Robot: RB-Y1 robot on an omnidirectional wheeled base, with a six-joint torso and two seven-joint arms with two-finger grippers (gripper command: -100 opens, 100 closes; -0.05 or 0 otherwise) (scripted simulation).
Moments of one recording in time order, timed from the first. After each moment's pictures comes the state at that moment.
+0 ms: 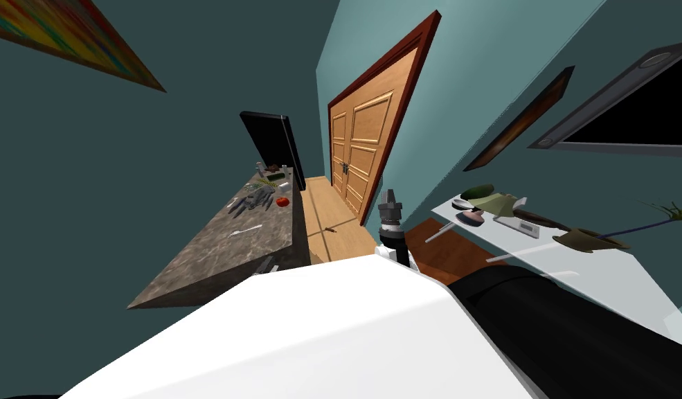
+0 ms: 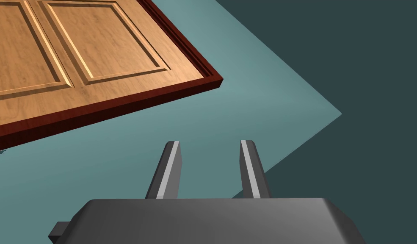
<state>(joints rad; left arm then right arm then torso) 1.00 0.47 -0.10 -1.96 -0.20 -0.57 0.35 0.53 -0.03 0.01 -2.26 -0.02 -0.56 0.05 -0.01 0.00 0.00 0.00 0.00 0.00</state>
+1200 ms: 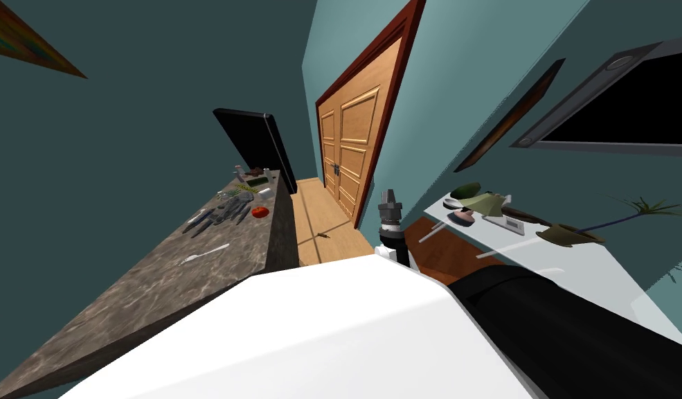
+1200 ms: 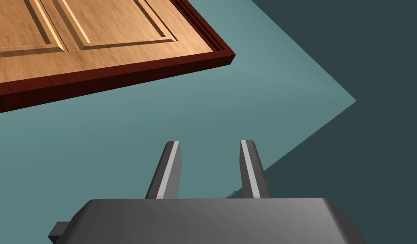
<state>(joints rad) 1.27 0.75 -0.12 -1.66 -0.28 -0.63 0.61 0.53 -0.03 0.01 -2.26 -0.02 -0.56 0.05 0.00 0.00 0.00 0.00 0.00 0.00</state>
